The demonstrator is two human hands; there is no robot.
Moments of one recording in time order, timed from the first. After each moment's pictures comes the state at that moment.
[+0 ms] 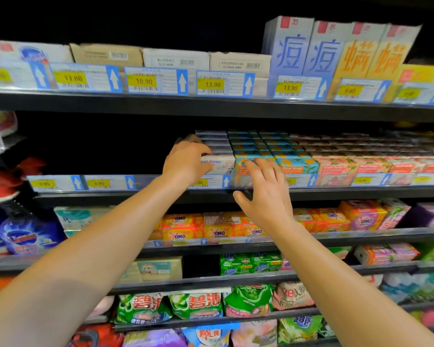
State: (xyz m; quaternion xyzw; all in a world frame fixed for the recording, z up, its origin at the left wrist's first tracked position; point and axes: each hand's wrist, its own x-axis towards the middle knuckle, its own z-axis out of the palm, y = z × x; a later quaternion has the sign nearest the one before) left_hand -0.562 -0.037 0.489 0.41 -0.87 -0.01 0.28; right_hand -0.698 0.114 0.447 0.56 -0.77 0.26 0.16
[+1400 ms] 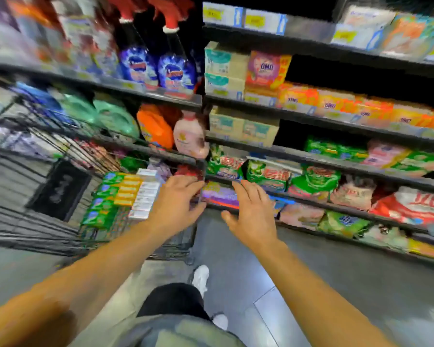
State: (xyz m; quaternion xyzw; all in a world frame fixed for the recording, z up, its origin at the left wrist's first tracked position) left_hand -0.159 0.248 0.254 0.48 -0.85 -0.12 0.17; right_hand -0.359 0.310 0.253 0.68 -0.71 0.16 -0.11
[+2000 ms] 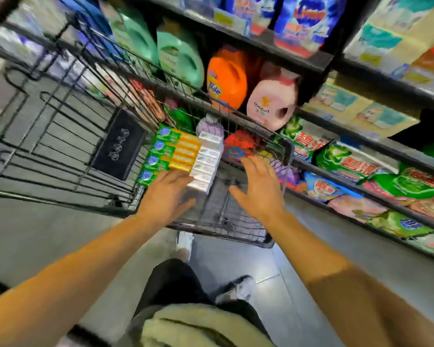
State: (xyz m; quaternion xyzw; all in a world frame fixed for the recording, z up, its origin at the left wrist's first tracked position) left_hand 0.097 0.176 0.156 0.57 -0.79 -0.20 0.06; right_hand -0.151 0.162 0.184 0.72 -0.66 0.05 -0.21
